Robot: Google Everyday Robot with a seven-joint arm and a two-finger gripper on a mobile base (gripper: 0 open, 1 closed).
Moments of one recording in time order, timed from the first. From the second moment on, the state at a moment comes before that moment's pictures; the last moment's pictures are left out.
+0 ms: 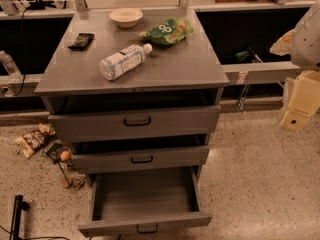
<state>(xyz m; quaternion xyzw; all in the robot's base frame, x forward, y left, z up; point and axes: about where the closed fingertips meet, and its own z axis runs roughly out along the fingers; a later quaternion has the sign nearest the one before) 0.438 -0.217 0.977 -0.60 0.78 -0.03 0.16</state>
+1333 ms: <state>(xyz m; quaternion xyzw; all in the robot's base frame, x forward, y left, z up) 0.529 -0.151 0.979 -0.73 0.66 -0.02 0.18</state>
